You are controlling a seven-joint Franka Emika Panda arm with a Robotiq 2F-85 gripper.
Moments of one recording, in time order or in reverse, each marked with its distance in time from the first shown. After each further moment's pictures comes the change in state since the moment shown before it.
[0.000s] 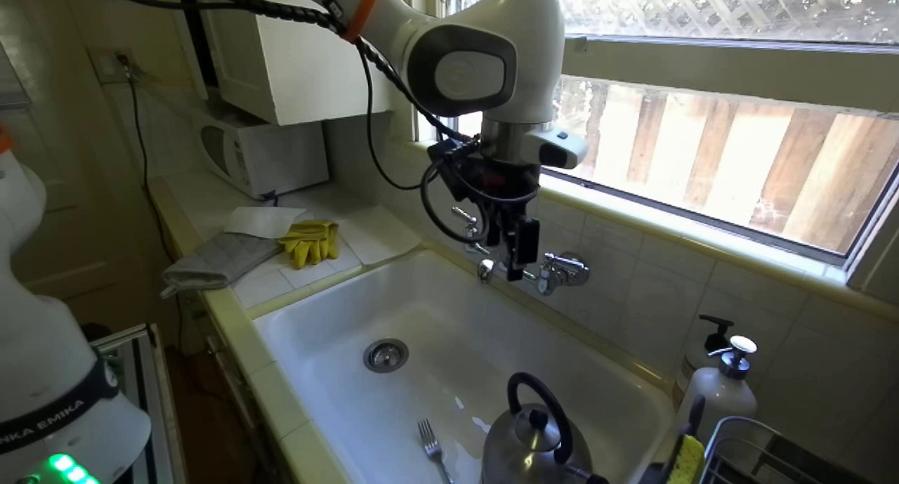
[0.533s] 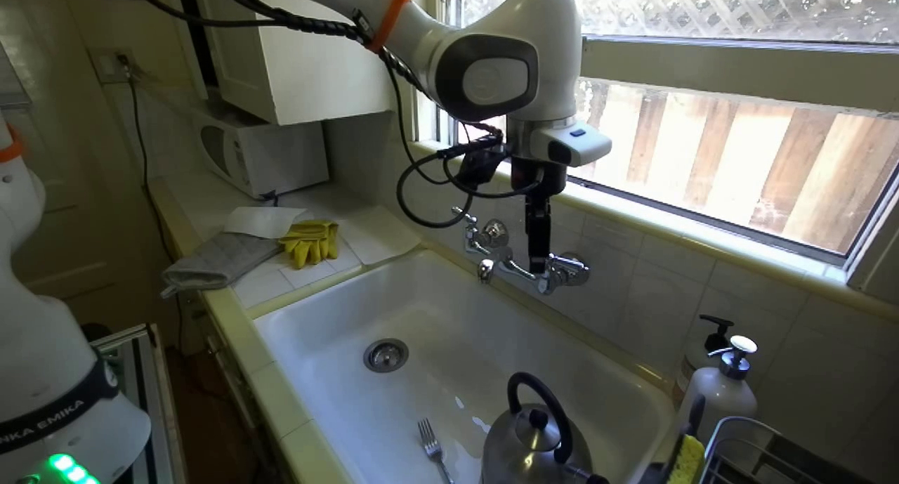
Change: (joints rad) arm 0.010 0.101 -0.005 0.112 -0.002 0.091 0.430
